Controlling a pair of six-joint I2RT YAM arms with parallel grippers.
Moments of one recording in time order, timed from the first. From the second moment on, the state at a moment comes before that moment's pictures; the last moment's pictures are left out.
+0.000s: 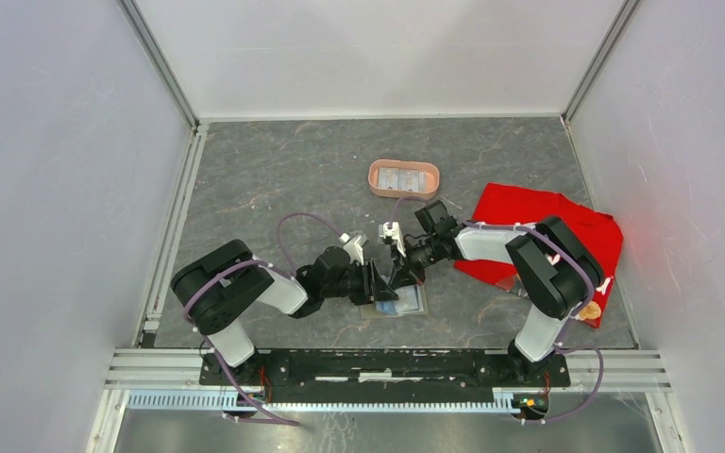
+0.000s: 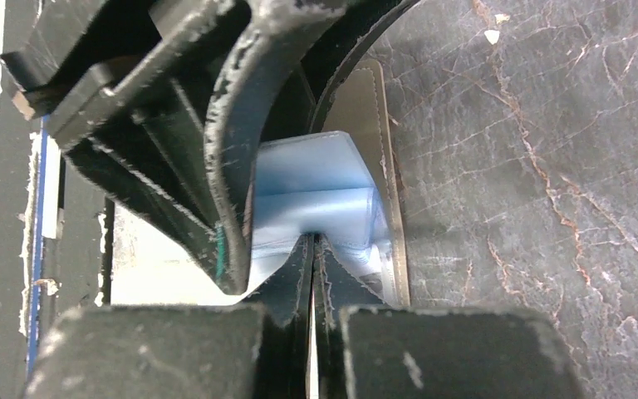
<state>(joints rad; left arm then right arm) -0.86 1.69 0.40 0.75 0.35 -0.96 0.59 1.75 0.82 -0.16 -0.93 -0.56</state>
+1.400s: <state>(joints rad) -0.76 1.98 0.15 1.48 0.42 -1.21 0.57 1.68 0.87 -0.45 -0.79 -0.86</state>
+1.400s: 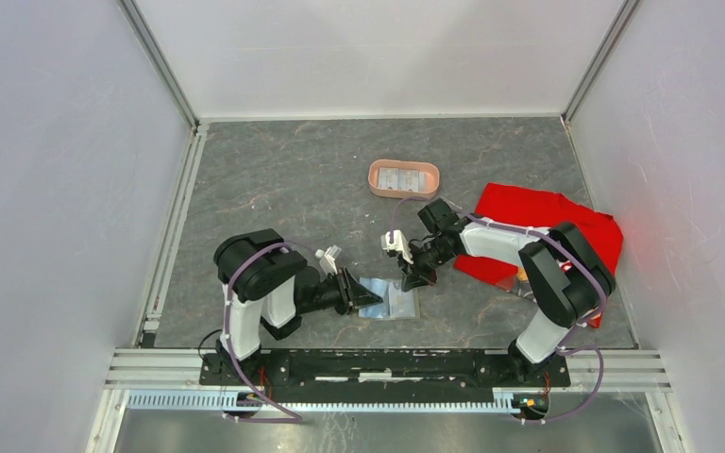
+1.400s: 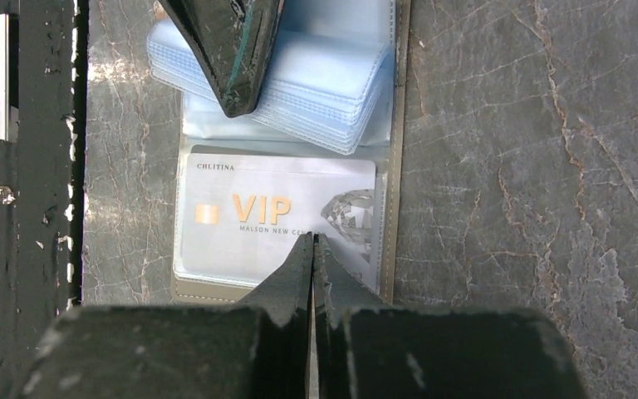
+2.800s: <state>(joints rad) -0.75 1.75 0.12 1.27 0.41 -1.18 0.64 1.87 0.85 0.07 -1.02 -0.17</state>
